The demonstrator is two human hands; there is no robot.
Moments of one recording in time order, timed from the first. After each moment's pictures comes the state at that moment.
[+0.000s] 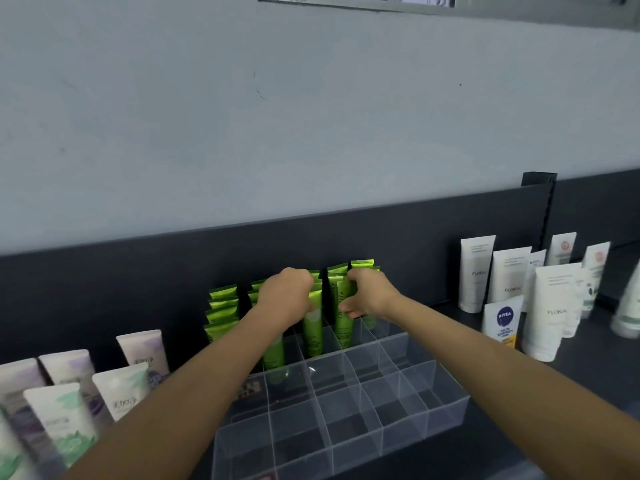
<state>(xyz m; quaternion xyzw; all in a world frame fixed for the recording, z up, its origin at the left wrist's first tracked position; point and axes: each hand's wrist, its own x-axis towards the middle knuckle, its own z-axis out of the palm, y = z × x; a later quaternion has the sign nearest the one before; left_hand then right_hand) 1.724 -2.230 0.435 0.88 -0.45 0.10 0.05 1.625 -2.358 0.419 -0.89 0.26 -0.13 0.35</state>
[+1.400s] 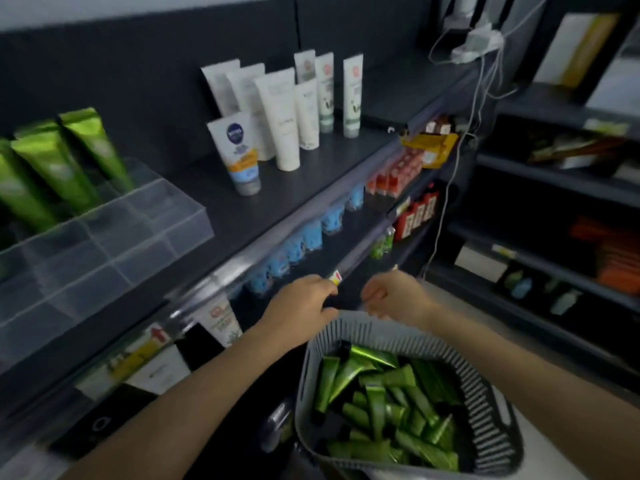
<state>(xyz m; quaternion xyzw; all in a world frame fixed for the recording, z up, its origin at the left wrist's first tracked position) 1.402 -2.265 0.233 0.64 -0.75 -0.10 0.14 1.216 -2.333 0.225 -0.76 0.52 -0.11 0.38</state>
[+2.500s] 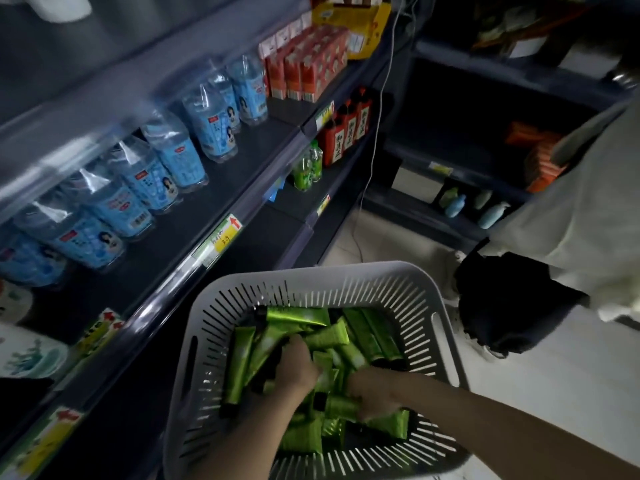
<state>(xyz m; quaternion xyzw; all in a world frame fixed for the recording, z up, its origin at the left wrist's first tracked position) 1.254 -2.283 -0.079 0.75 -0.50 -0.43 0.06 1.096 -2.285 -0.045 -0.77 0.40 0.34 0.36</state>
